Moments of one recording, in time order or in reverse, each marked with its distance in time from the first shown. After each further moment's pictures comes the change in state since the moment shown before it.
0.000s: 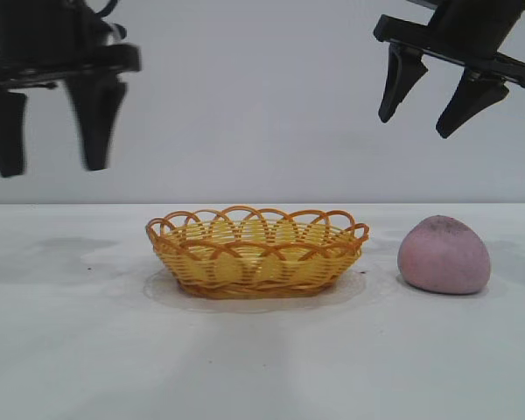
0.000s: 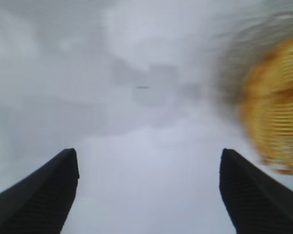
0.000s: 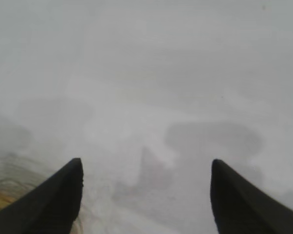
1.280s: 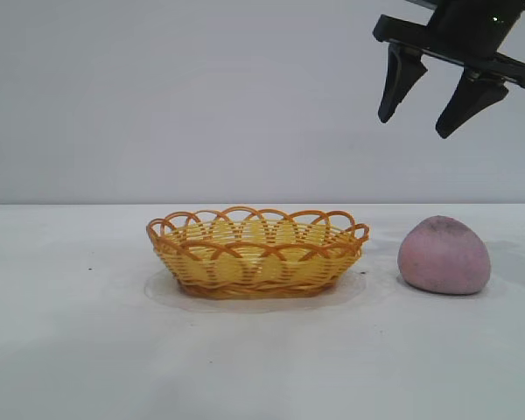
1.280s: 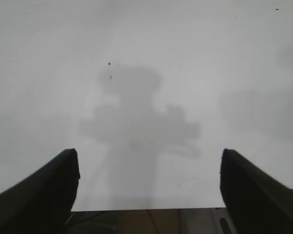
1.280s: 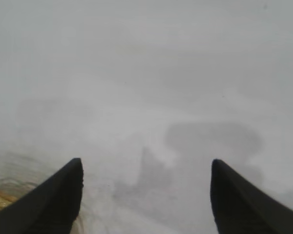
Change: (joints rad) left arm 0.204 -0.990 0.500 0.015 0.089 0.047; right arm 0.000 0.000 0.000 0.000 0.000 0.000
